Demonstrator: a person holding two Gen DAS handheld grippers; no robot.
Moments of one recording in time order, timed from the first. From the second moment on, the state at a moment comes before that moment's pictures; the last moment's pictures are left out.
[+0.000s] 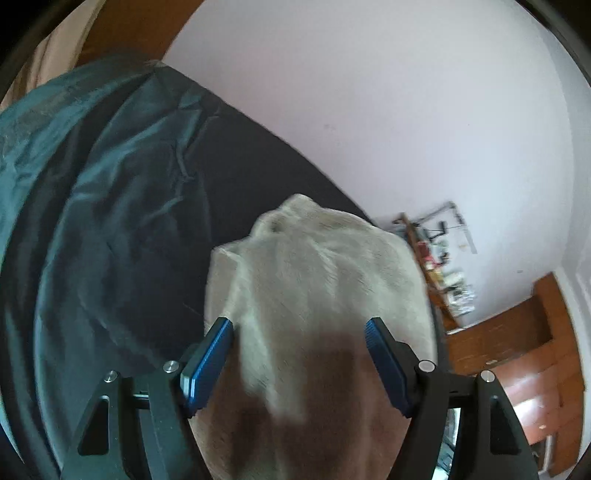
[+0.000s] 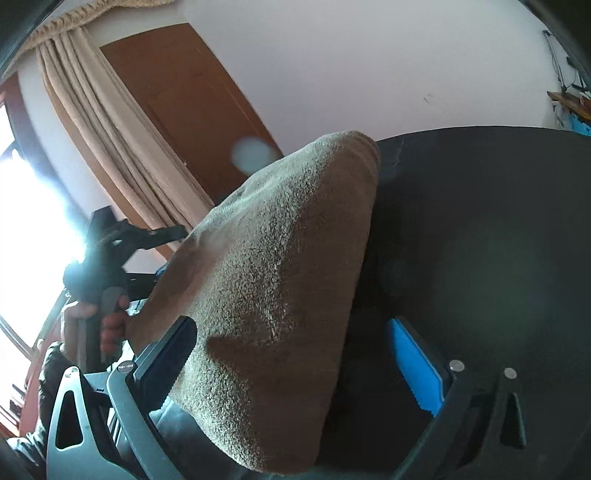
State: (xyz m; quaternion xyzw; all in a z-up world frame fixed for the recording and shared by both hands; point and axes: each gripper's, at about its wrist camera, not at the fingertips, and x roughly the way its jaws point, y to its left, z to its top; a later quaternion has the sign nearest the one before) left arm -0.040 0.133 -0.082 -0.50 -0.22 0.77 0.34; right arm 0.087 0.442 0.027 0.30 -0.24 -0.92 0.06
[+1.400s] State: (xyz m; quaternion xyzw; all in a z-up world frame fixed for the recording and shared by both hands) left arm -0.034 0.150 -0.125 -0.52 -0.22 0.67 0.49; right arm -0.009 0.487 0.000 0.40 -0.36 -0.84 0.13
